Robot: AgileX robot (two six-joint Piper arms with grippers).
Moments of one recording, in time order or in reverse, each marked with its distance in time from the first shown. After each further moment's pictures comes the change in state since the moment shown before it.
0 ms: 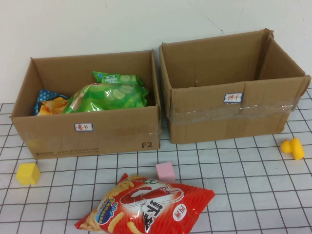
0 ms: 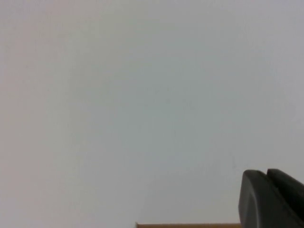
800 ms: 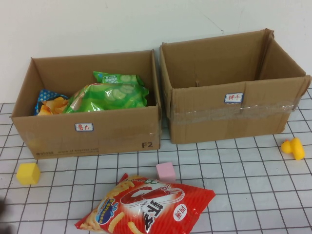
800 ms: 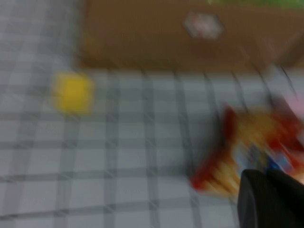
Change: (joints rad) right arm 0.000 0.000 0.000 0.000 0.000 0.000; left arm 0.000 0.502 -0.557 -0.230 1.094 0.042
